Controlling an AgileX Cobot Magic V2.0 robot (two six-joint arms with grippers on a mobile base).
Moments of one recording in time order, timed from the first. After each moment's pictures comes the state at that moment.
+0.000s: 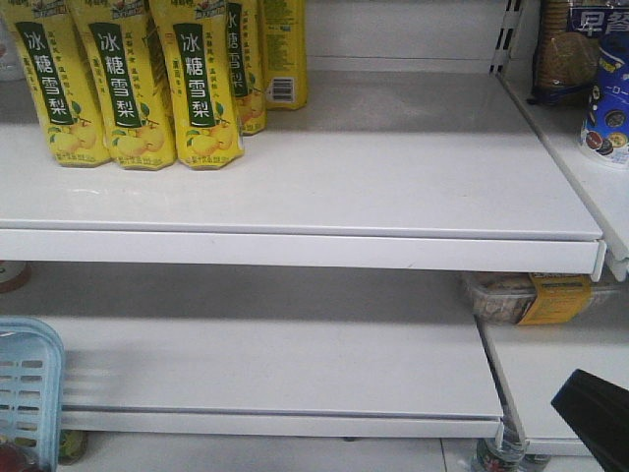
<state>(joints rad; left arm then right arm) -0.03 -0.01 0.04 0.10 0.09 -0.22 0.08 0.22 -0.32 -1.79 -0.64 1.97</state>
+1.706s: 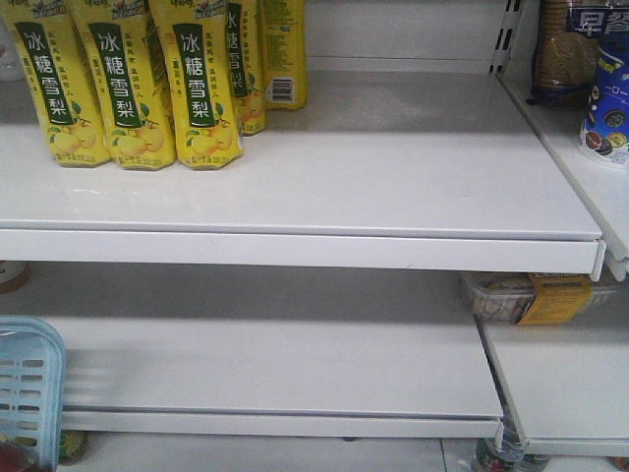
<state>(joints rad) -0.03 -0.01 0.04 0.10 0.09 -0.22 0.10 0.09 0.03 -0.05 -0.25 0.68</state>
